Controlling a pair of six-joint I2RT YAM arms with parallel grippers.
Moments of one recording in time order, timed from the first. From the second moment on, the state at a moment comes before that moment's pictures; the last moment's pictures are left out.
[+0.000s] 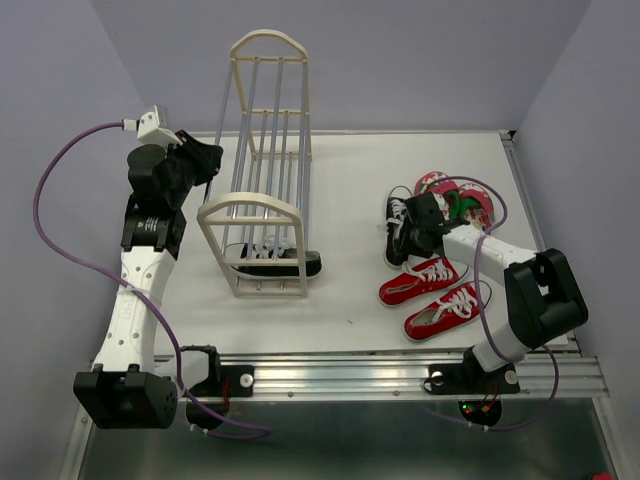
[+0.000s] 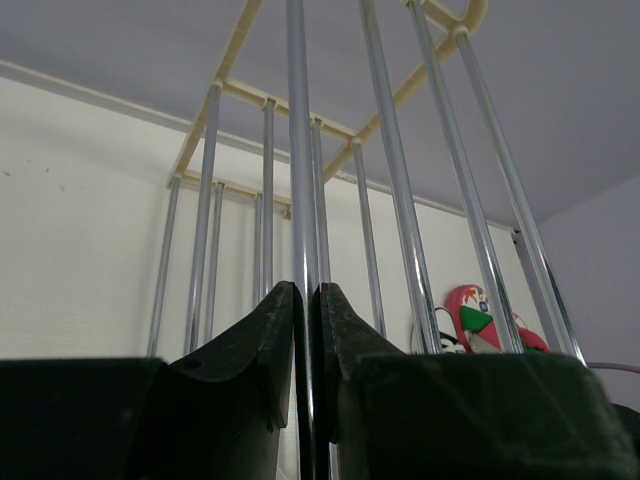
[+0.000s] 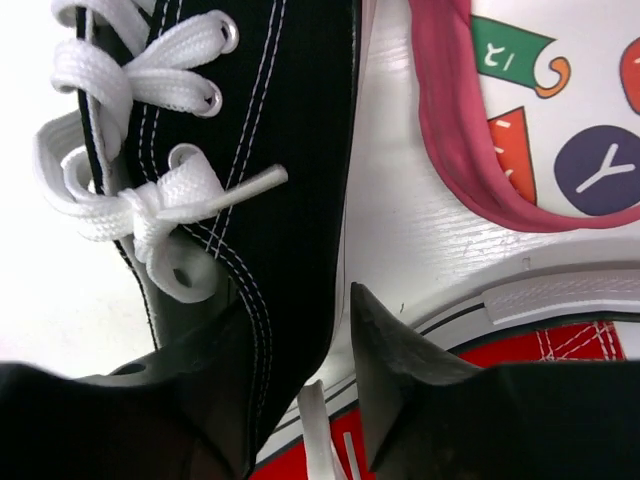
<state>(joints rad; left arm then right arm) -0.03 1.10 1.16 -0.17 0.16 -0.54 0.39 1.55 0.91 -0.35 0.23 0.60</state>
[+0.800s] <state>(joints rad) -0.03 1.10 1.16 -0.17 0.16 -0.54 0.39 1.41 0.91 -0.20 -0.13 -0.05</state>
